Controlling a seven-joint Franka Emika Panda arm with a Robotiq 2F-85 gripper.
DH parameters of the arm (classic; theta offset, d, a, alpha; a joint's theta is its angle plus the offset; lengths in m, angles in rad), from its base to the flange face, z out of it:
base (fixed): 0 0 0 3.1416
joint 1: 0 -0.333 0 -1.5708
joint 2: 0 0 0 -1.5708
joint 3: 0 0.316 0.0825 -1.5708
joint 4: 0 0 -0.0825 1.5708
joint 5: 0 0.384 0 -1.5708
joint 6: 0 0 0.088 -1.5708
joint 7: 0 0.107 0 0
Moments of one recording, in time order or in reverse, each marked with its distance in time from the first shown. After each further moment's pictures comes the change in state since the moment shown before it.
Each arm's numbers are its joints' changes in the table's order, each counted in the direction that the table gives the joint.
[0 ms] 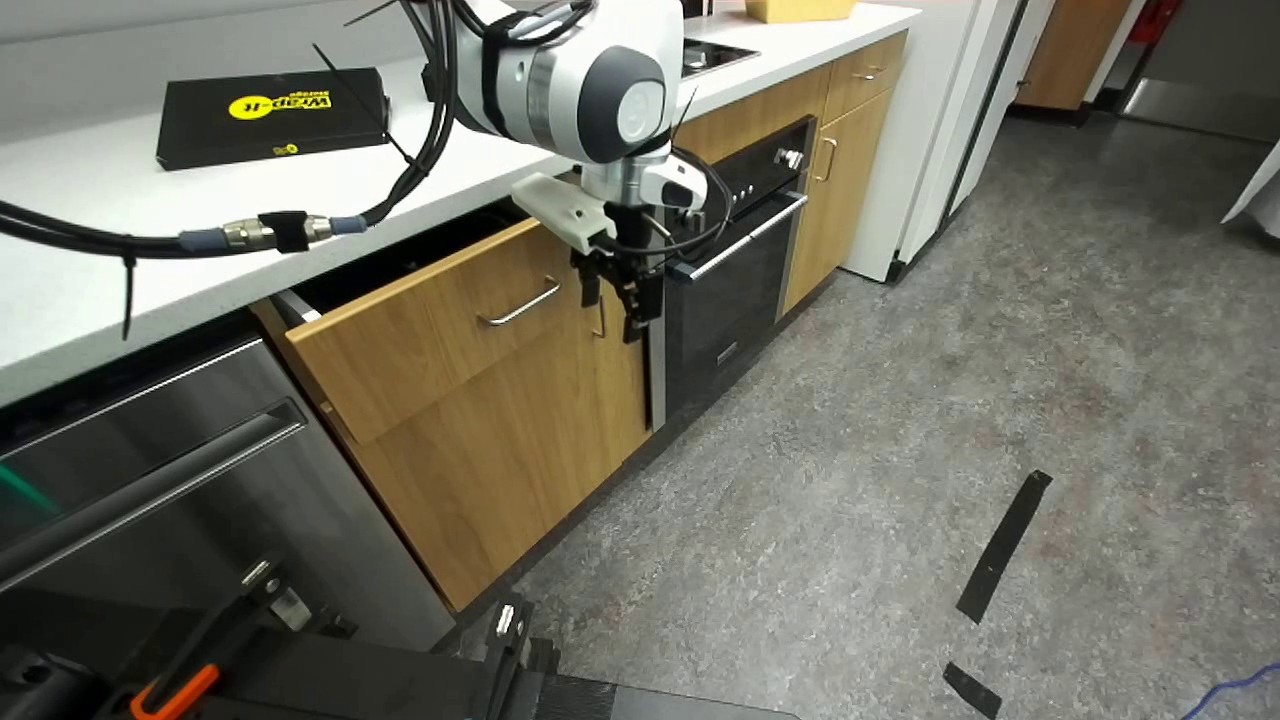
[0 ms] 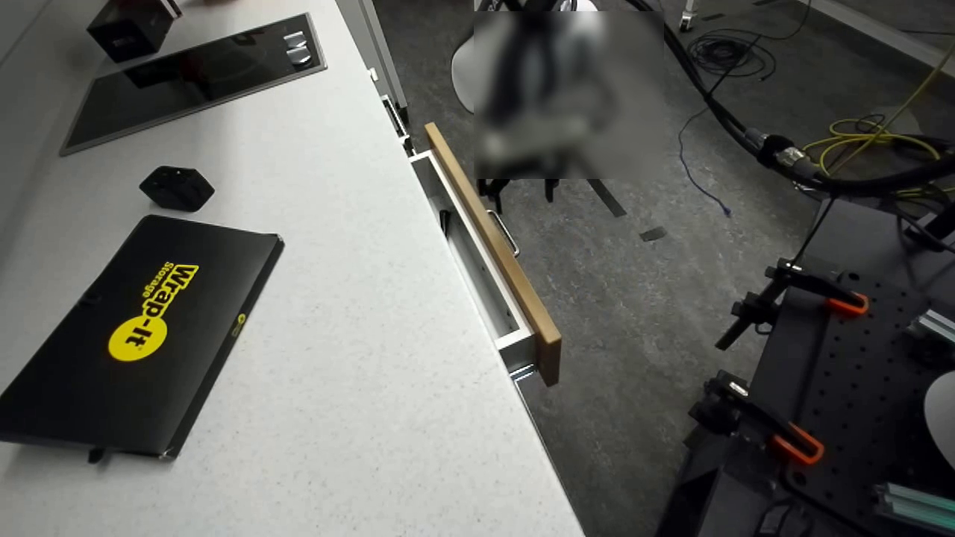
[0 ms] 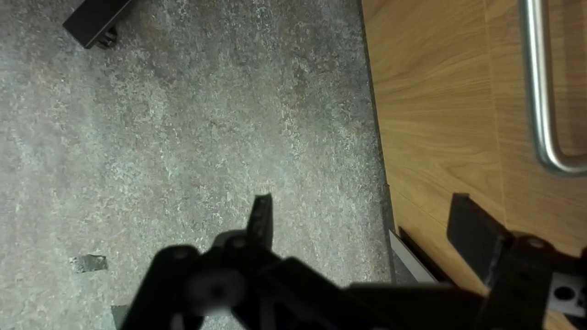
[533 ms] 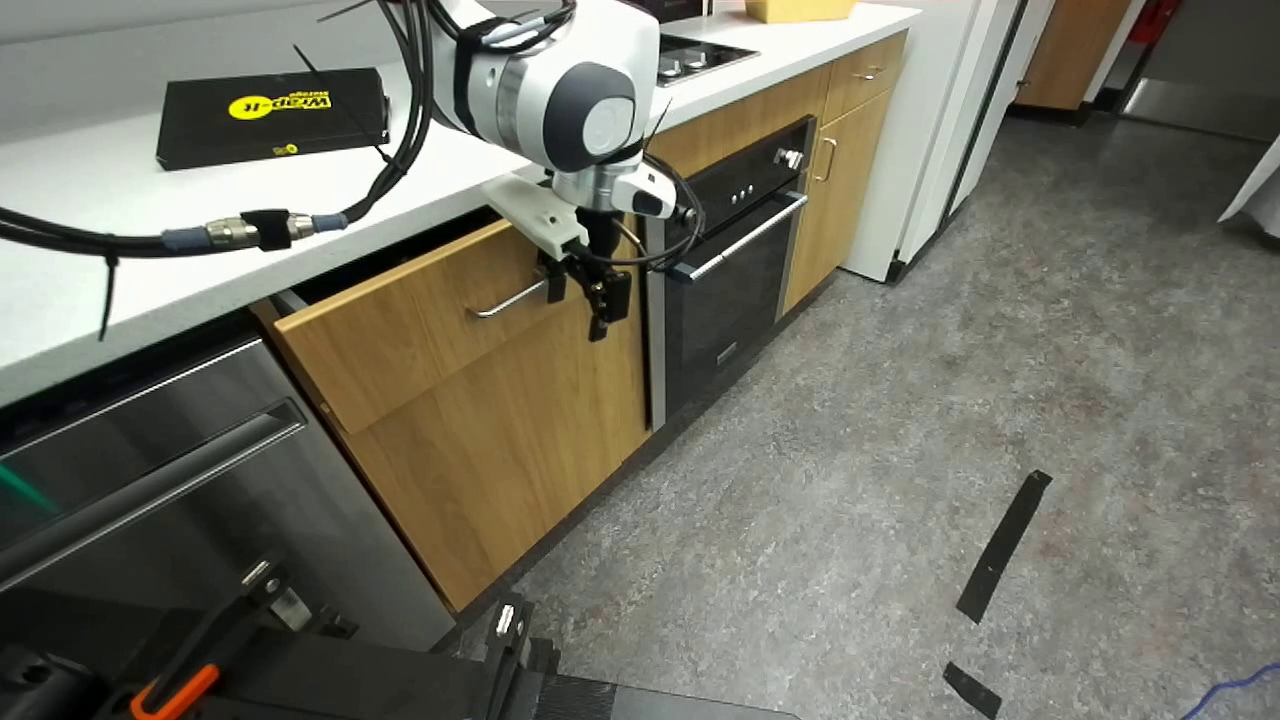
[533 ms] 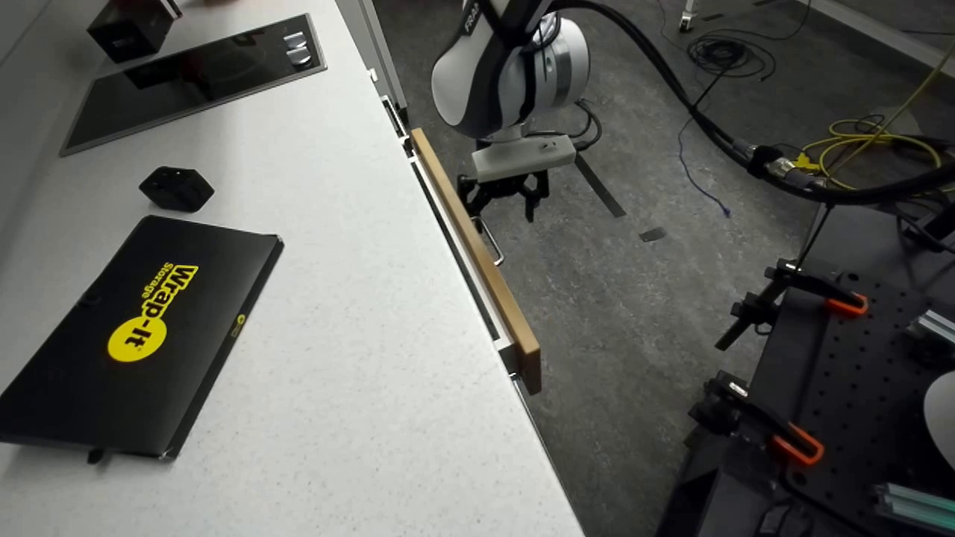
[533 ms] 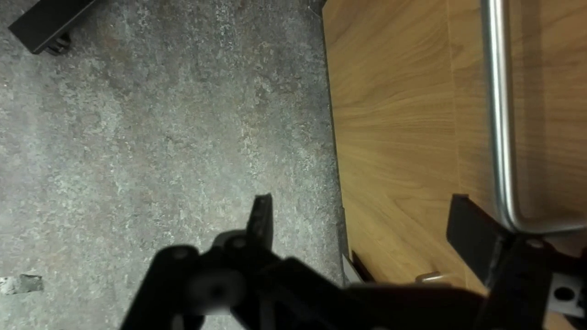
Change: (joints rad) arm -0.002 -0.021 0.060 -0.009 0.086 -0.017 -0.087
